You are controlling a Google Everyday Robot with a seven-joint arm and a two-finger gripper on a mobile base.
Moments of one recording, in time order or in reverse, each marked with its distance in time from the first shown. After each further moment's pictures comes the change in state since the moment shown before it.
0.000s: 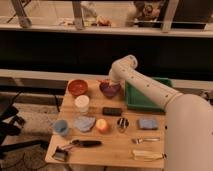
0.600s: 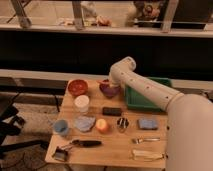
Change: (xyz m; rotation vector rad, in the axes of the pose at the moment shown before) arm -0.001 0.013 -0.002 0.003 0.041 0.007
